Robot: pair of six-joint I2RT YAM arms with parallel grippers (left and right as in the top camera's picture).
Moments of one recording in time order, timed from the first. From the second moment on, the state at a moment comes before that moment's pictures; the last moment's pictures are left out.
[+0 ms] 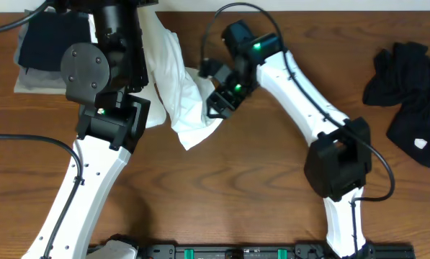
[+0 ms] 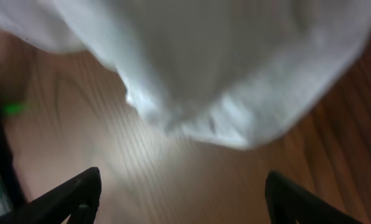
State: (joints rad) left arm -0.33 1.36 1.42 0.53 -0.39 -0.09; right arm 0.53 2.18 1.99 -1.15 -0.46 -0.40
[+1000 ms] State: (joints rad) left arm -0.33 1.33 1.42 0.25 -0.69 0.03; right arm 0.27 1.97 1.90 -0.96 -0.38 -0.14
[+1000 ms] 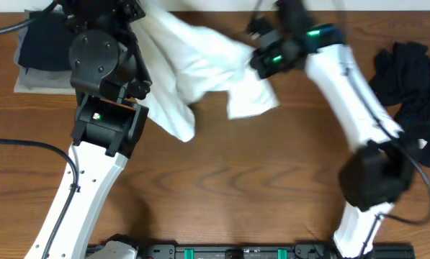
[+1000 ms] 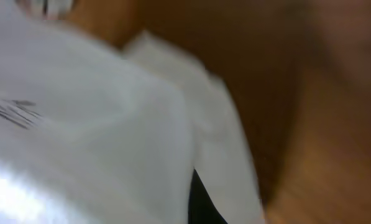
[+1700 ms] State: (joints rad) left arm -0.36 1.11 1.42 -0.13 -0.77 0.06; right arm 0.11 1.51 1.90 -1.31 -0.39 -0.14
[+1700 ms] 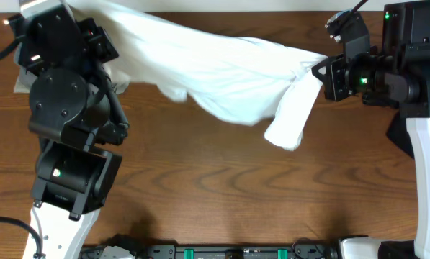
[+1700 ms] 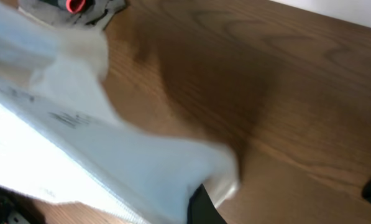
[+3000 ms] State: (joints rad) left arm -0.37 1.38 1.42 -0.49 -0.77 -0.07; right arm 0.10 2.12 1.92 -1.07 -0.32 -0.16
